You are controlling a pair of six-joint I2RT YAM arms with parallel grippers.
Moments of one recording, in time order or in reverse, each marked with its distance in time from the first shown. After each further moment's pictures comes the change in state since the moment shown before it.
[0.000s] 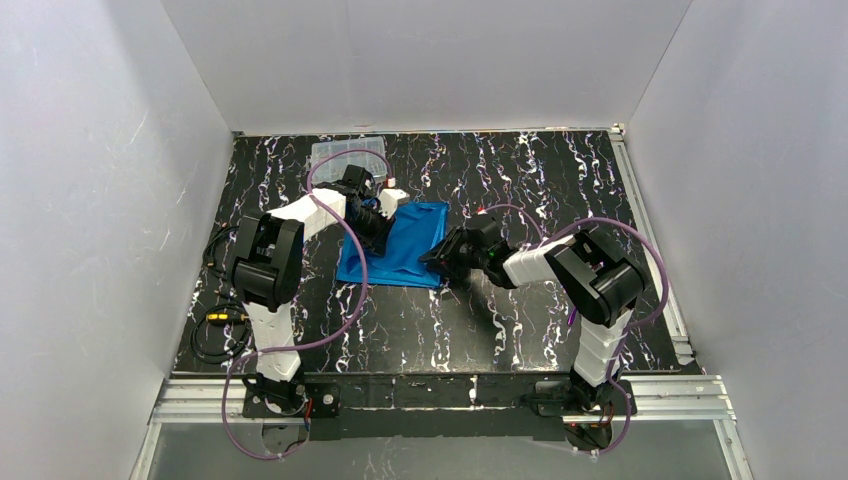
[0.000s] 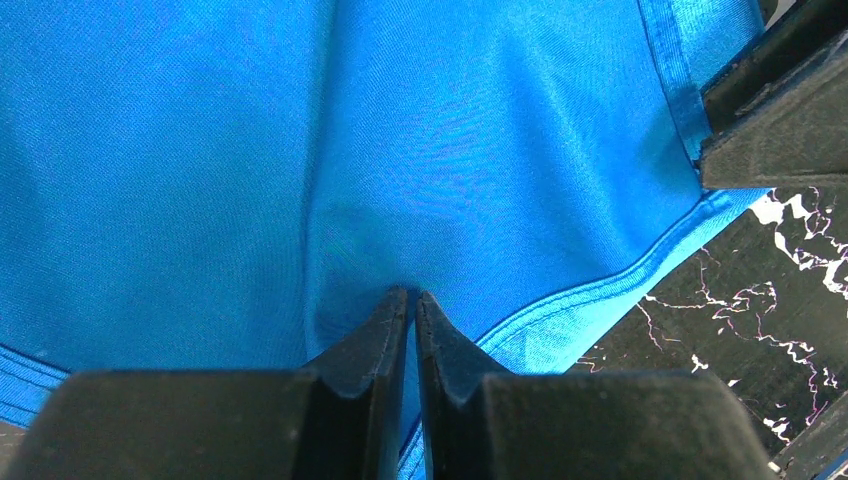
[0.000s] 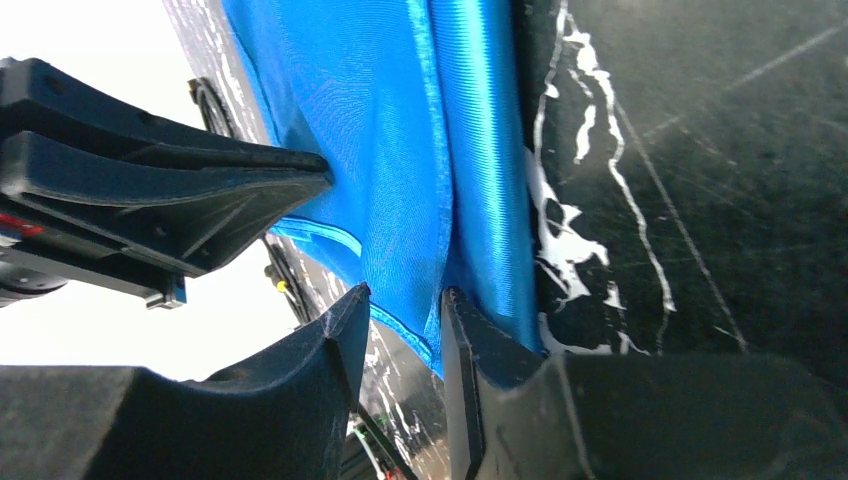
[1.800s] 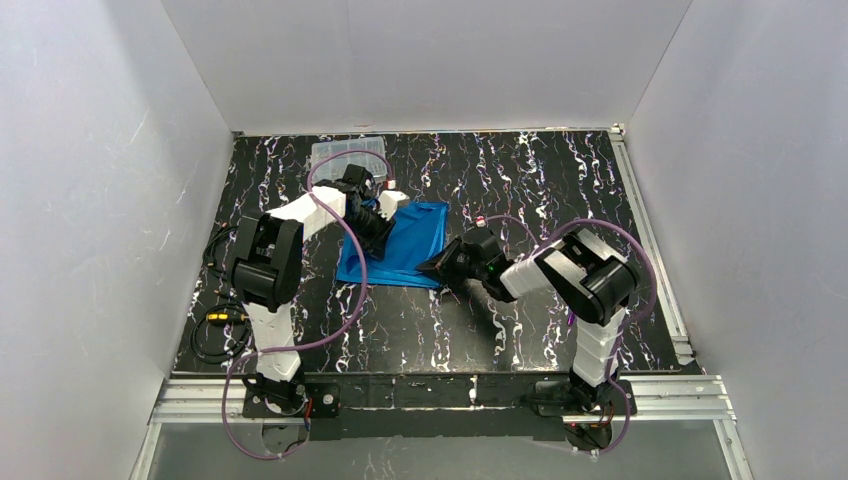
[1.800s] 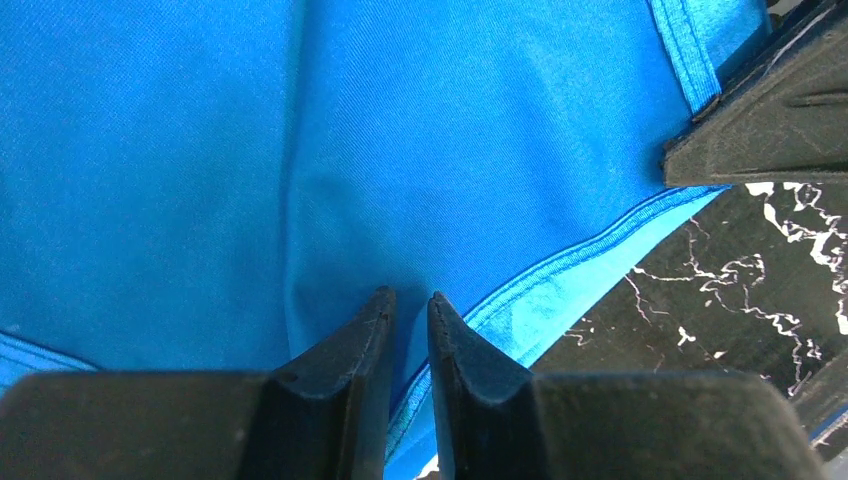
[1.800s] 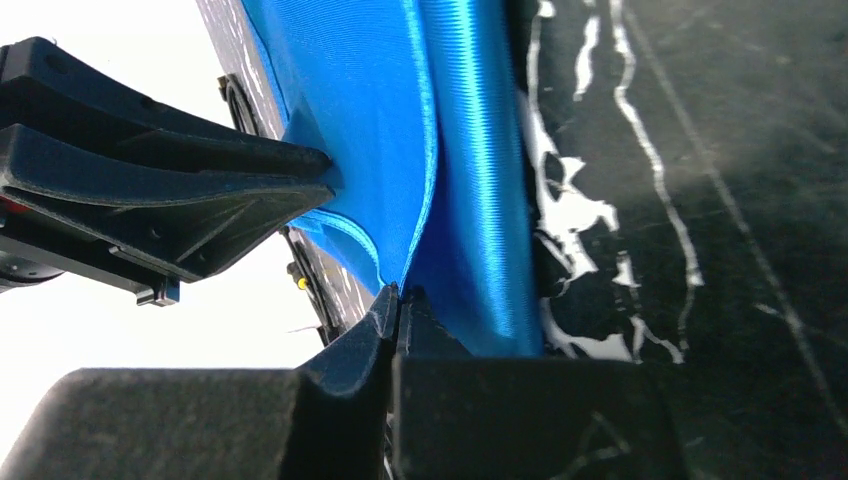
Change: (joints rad) left arm 0.000 -0.002 0.014 -0.056 -0.009 0.014; right arm 0.048 0.049 -0.092 0.237 0.044 0.116
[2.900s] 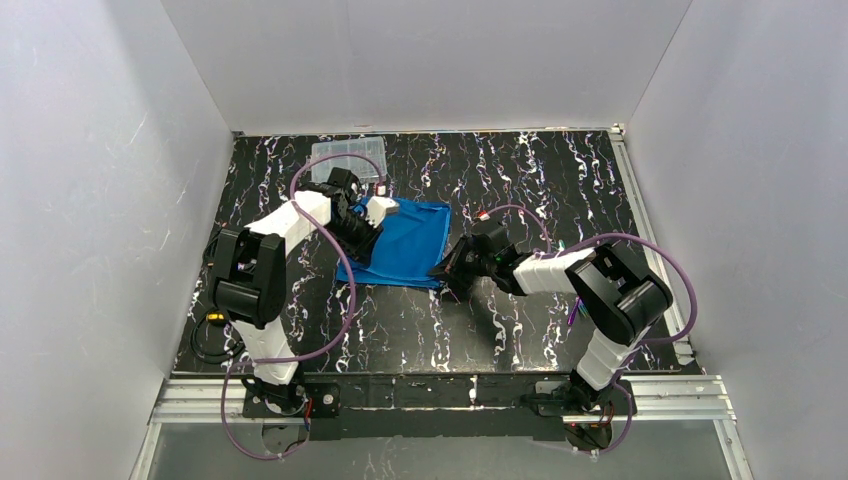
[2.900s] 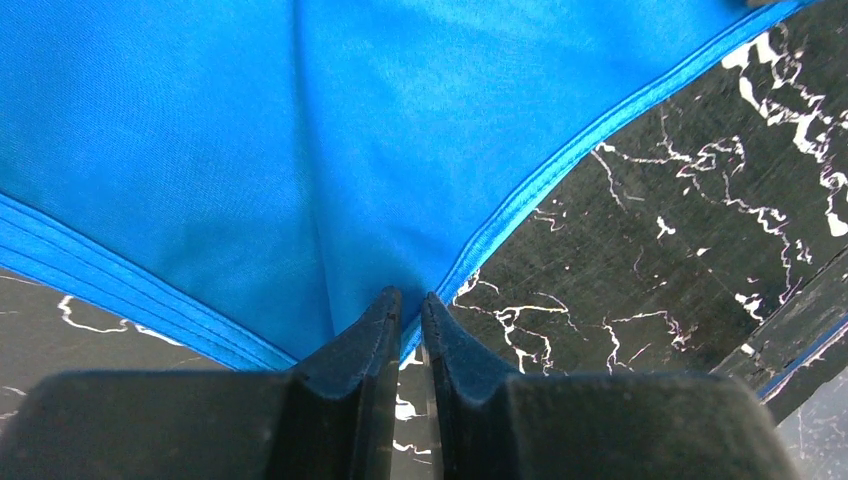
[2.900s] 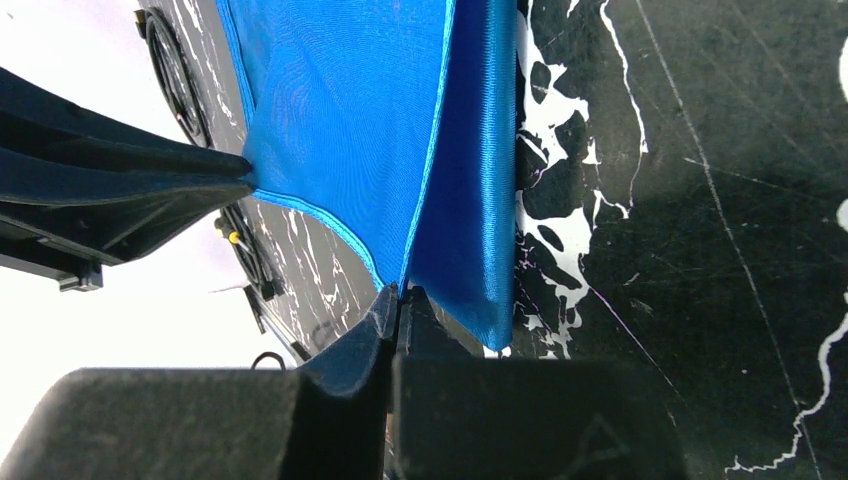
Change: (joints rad) left arm 0.037 -0.149 -0.060 -0.143 0.002 0.090; right arm -0.033 -0.196 0.014 -0.341 -0.053 -0.226
